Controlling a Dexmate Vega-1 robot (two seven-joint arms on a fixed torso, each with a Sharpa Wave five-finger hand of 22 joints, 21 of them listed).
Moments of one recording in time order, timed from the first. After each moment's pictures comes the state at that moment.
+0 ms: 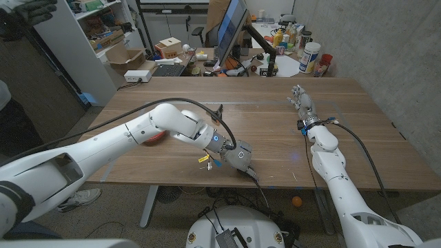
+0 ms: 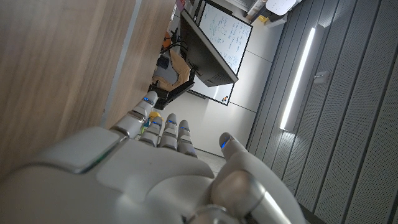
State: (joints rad) left arm 0.42 0.77 0.93 -1.92 1.53 -1.00 -0.09; left_hand 1.34 0.17 0.01 0.00 0.49 0.05 -0.15 0.41 0.19 0.54 -0.03 0.40 0.20 1.10 -0.14 0.25 0.19 0.89 -0.12 0.73 0.19; right arm -0.87 -0.11 0.08 -1.24 0.14 0.27 0.17; right_hand 0.06 0.09 0.44 0.12 0.23 0.07 0.06 0.19 0.18 0.10 0.05 0.19 0.18 -0.01 -0.03 0.18 0.18 0.27 -0.04 0.19 0.17
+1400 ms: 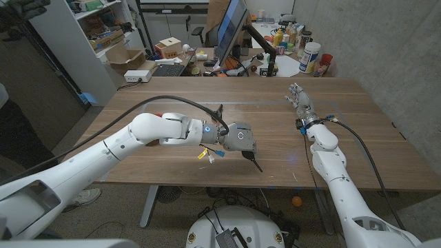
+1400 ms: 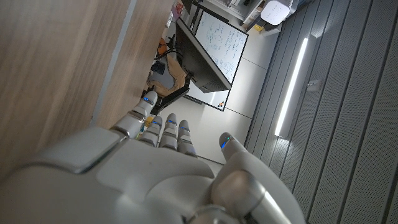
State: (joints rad) left arm 0.69 0.83 0.66 -2.09 1.43 -0.69 -0.07; left_hand 1.37 0.17 0.02 0.01 0.48 0.60 -0.09 0.38 0.20 0.76 -0.19 0.40 0.19 1.18 -0.17 0.26 0.20 0.93 -0.13 0.76 0.19; right arm -0.91 -0.12 0.07 -1.32 0.13 0.23 0.18; right_hand 0.06 0.09 0.44 0.12 0.23 0.07 0.06 0.19 0.18 0.10 0.05 0.19 0.19 -0.01 -0.03 0.18 0.18 0.27 -0.04 0.19 0.17
